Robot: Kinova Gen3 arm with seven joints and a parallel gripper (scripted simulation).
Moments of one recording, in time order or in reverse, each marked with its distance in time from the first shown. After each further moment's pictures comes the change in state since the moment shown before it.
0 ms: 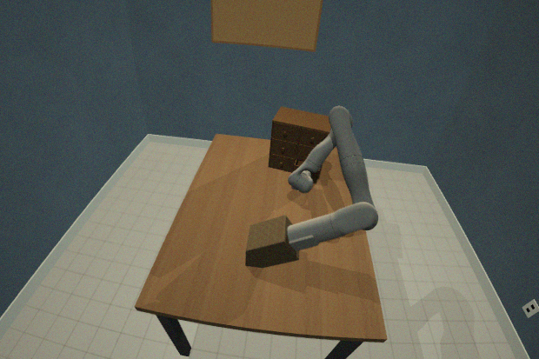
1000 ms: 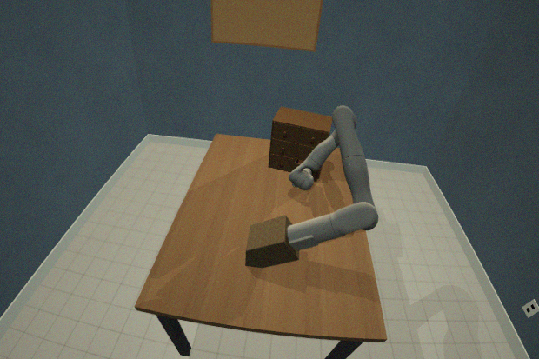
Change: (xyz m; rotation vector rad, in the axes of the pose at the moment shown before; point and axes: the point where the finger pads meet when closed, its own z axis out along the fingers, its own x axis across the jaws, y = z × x) arm 0.000 0.009 0.016 0.000 0.001 -0.001
